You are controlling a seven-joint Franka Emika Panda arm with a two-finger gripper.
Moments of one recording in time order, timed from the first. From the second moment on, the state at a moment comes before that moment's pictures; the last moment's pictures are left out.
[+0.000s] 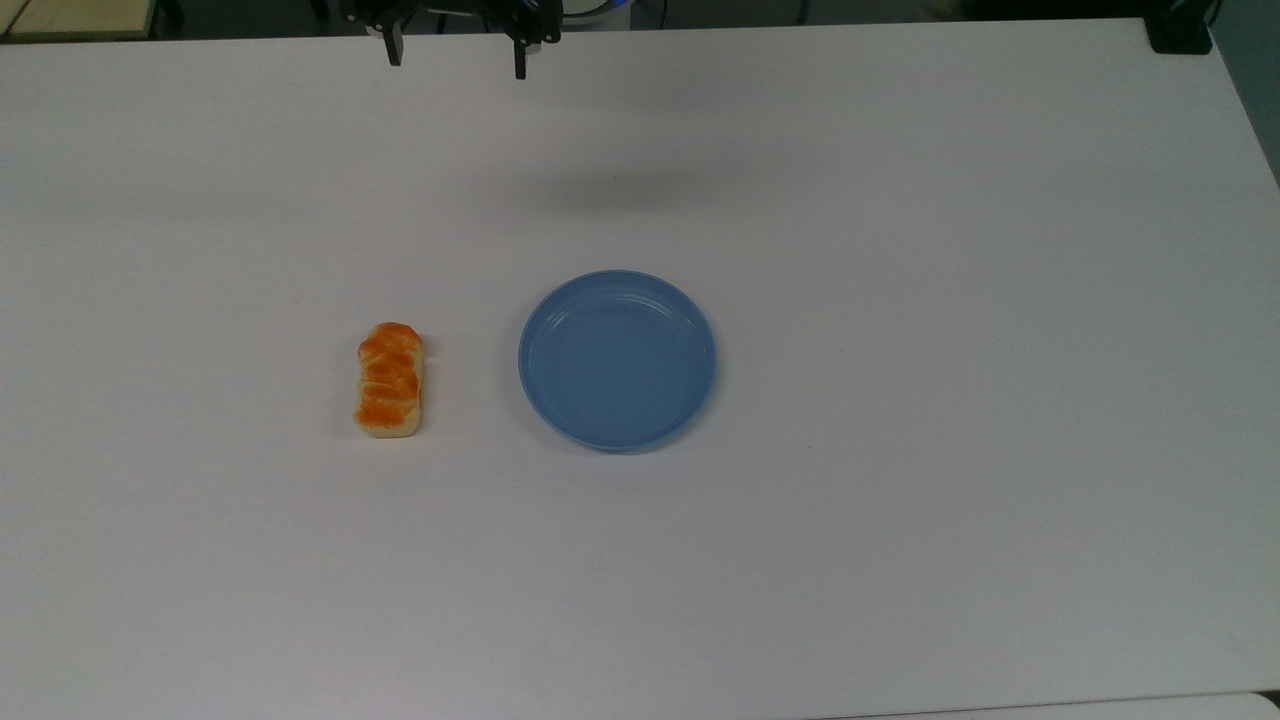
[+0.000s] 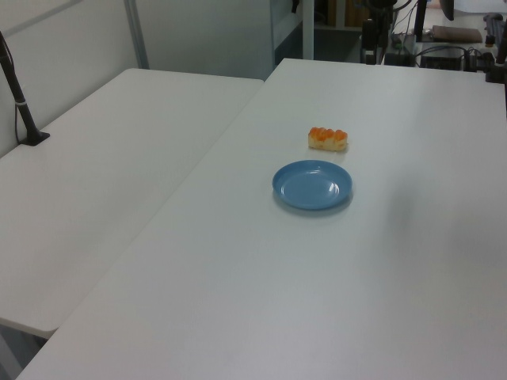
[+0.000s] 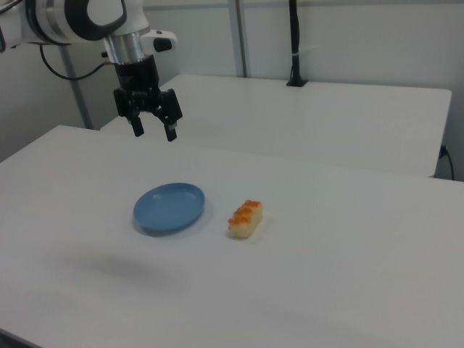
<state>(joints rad) -0.04 0.07 0.00 -1.53 -0.09 1.58 0.02</state>
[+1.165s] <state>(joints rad) -0.11 0.13 -0.01 -1.55 -0.09 1.72 -0.10</state>
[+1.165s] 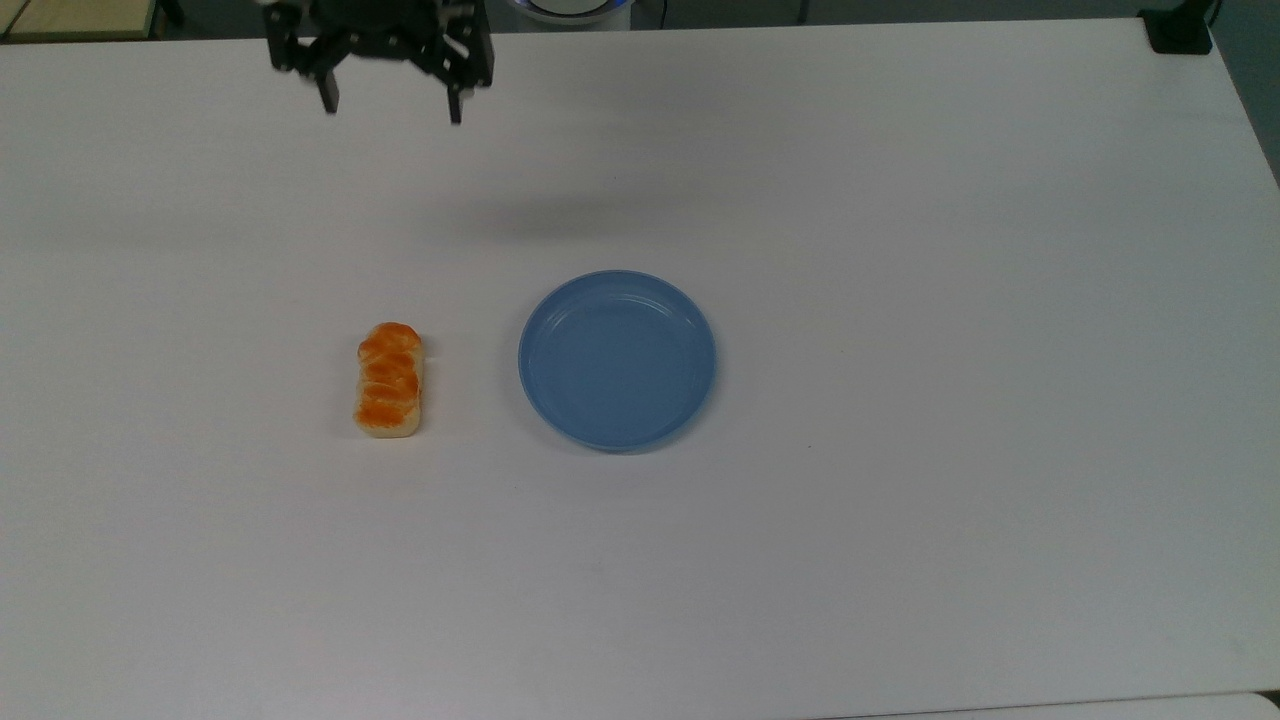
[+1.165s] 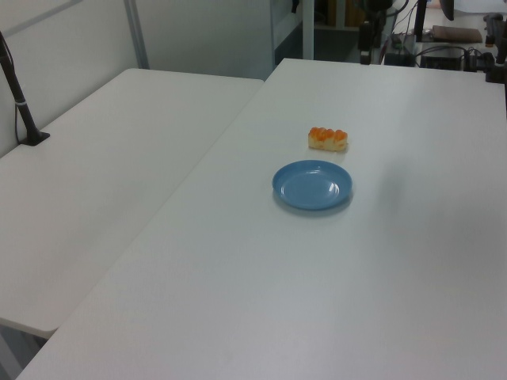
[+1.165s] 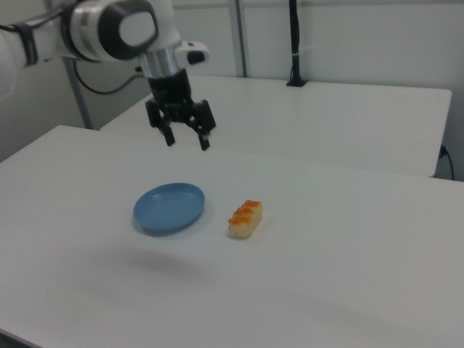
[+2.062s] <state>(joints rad) -0.20 0.46 -0.02 -1.56 -0.10 2.05 -0.11</state>
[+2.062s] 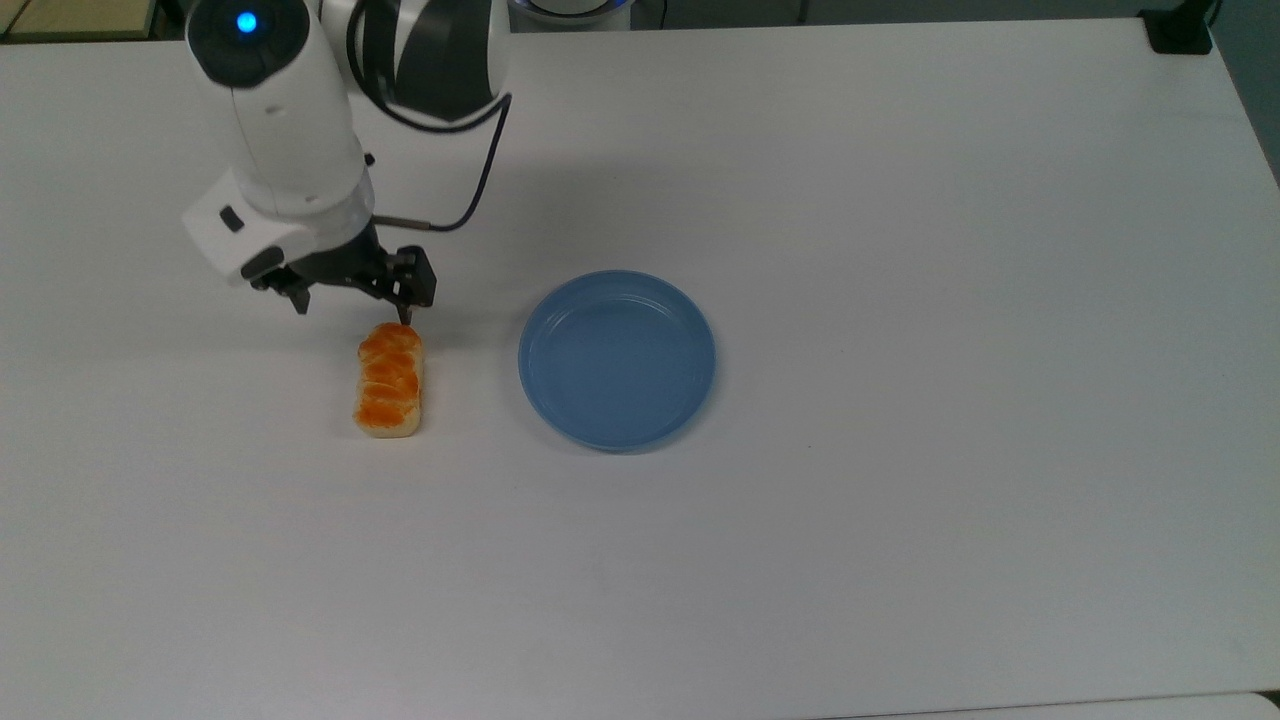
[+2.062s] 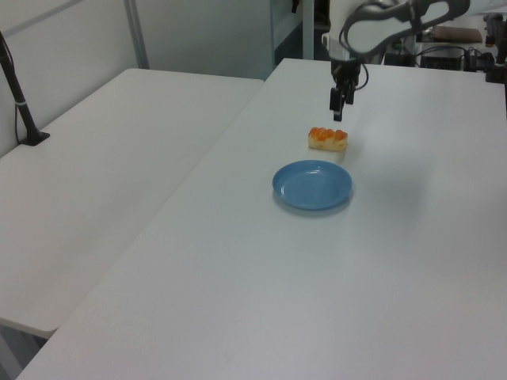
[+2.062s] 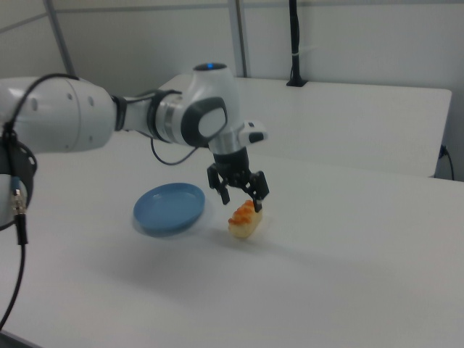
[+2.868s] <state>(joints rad) -0.19 0.59 0.00 -1.55 -0.10 2.22 -0.10</state>
